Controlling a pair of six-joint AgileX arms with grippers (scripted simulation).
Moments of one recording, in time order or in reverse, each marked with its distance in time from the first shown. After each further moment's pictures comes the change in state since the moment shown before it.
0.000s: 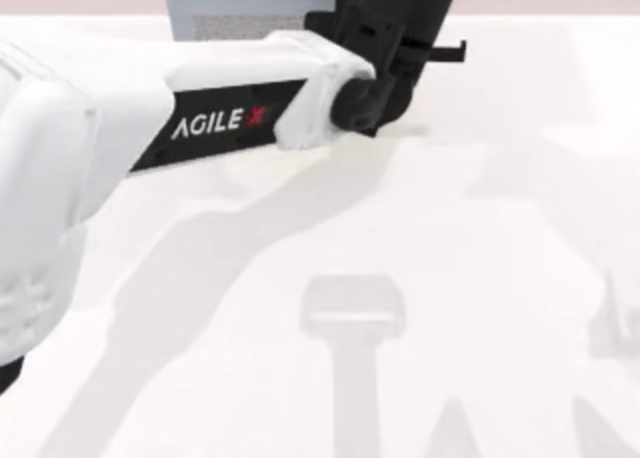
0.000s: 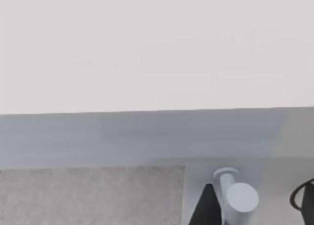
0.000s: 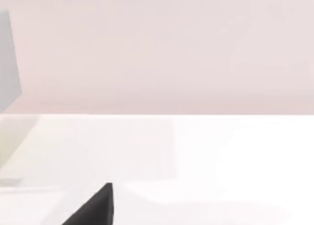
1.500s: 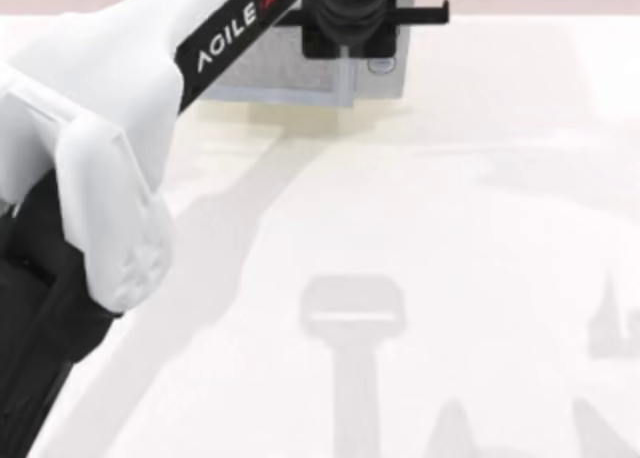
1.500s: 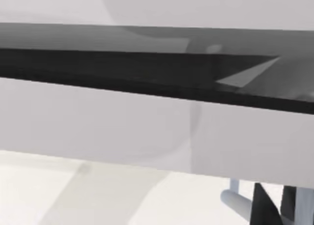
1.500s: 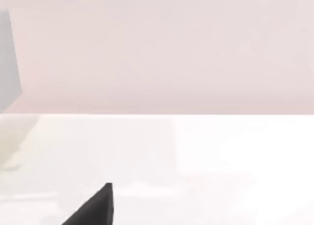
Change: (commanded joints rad) left arm 0.035 0.318 0.927 -1.196 0.291 -0.244; right arm 0.000 0.000 0.000 0.000 0.000 0.000
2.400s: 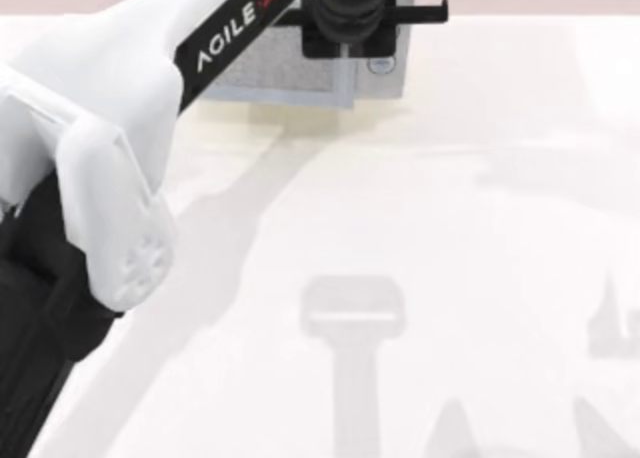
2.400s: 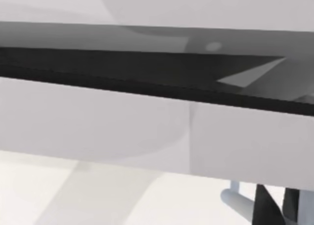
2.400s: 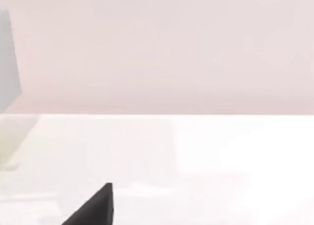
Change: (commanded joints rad) left arm 0.002 0.005 0.013 -0.014 0.005 -0.003; right arm 0.000 0.000 0.000 0.000 0.000 0.000
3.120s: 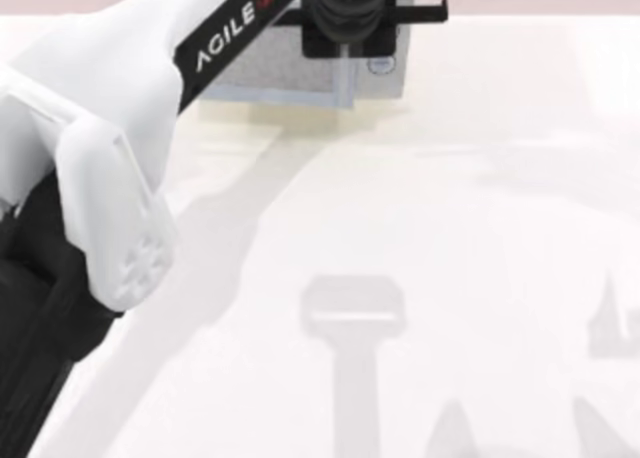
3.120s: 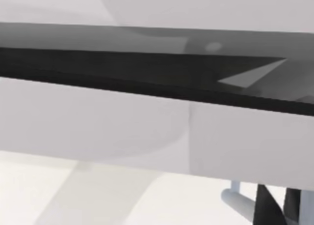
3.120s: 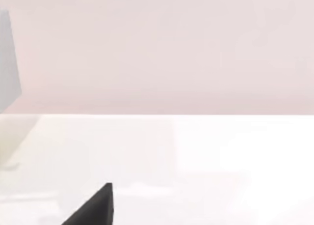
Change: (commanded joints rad) left arm -0.009 0.006 -0.001 0.001 0.004 -0.003; right arm 0.000 0.000 0.000 0.000 0.000 0.000
